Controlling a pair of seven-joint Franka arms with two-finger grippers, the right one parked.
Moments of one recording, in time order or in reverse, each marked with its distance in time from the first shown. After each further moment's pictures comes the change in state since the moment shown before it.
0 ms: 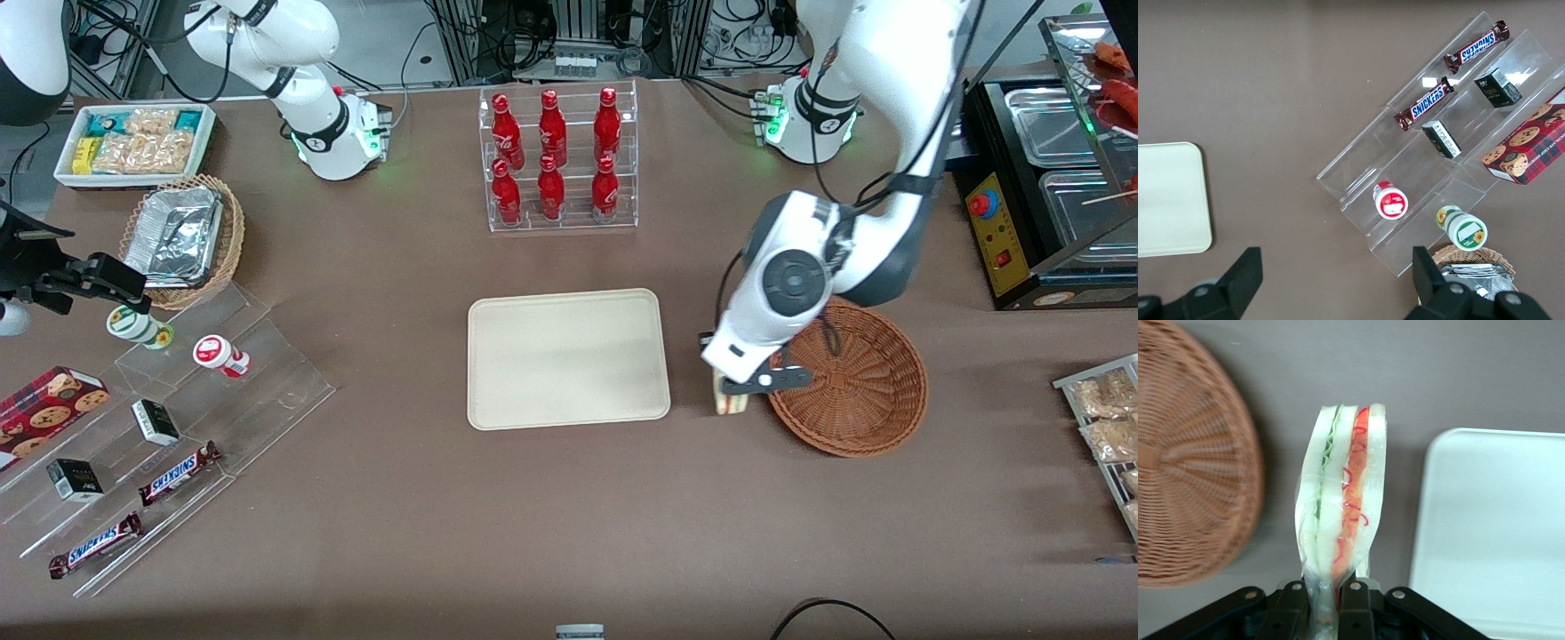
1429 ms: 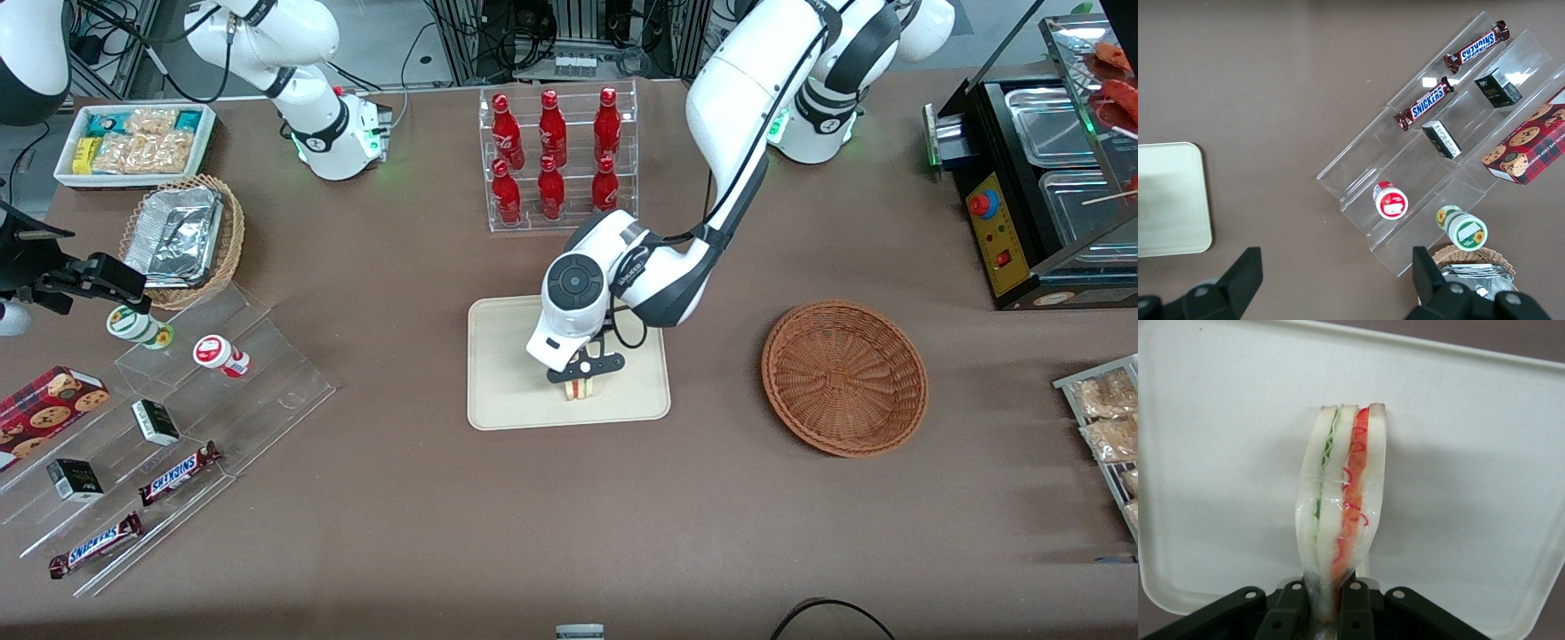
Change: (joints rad) arm -0.261 0.387 -0.046 0.438 -0.093 -0.002 -0.331
